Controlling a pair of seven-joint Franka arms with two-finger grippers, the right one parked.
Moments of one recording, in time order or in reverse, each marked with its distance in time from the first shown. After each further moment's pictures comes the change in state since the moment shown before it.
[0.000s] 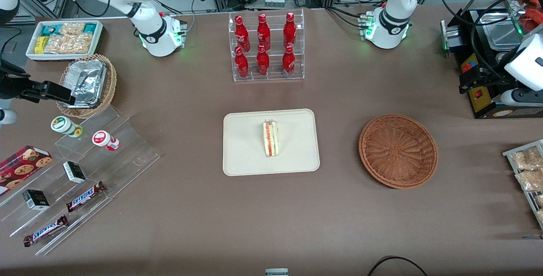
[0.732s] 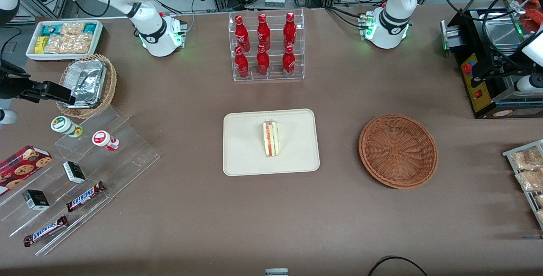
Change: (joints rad) arm 0.008 -0.021 0.008 0.028 0.000 0.001 0.020
